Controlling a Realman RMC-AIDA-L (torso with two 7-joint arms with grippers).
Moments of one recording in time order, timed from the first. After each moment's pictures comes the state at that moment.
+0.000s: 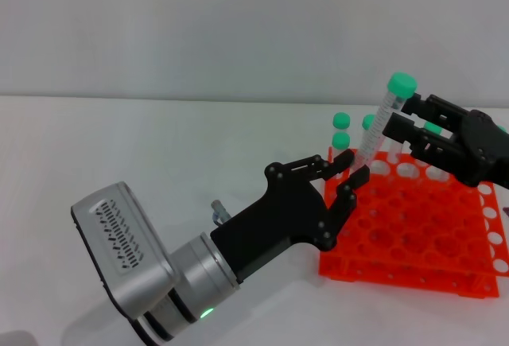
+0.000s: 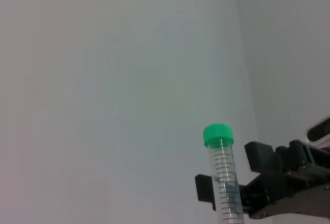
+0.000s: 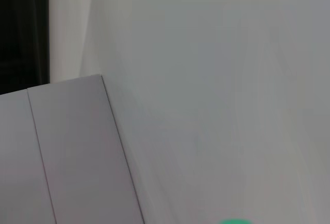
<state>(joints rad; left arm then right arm) -0.59 -2.10 2.84 0.33 -0.76 1.39 -0.20 0.59 1.94 -1.35 -0.36 -0.87 -1.62 1.20</state>
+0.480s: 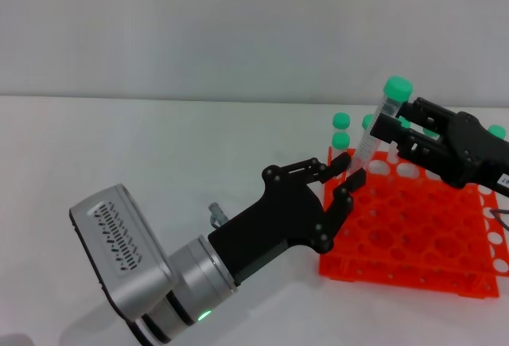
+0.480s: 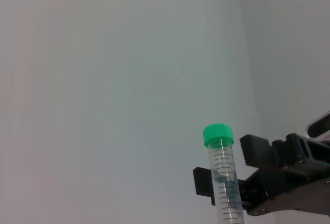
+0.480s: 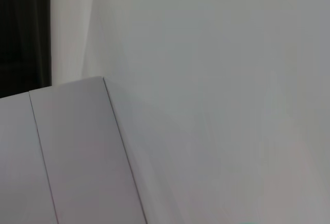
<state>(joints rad) -0.58 -2.10 2.84 0.32 -0.76 1.38 -0.20 0.60 1.96 -1.35 -0.36 -0.88 -1.60 1.20</state>
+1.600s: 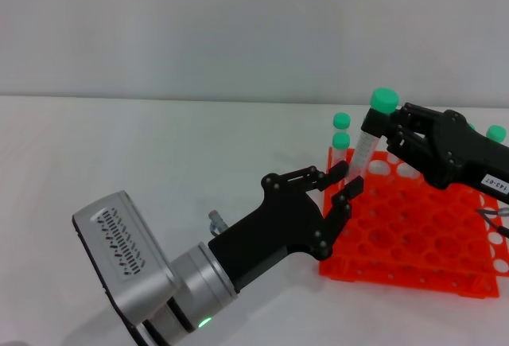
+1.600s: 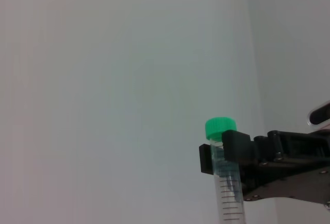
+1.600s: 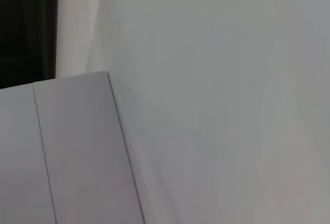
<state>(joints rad) -0.57 -2.10 2.84 0.33 -0.76 1.36 -0.20 0.61 1.99 -1.34 -0.38 -0.89 -1.58 1.15</state>
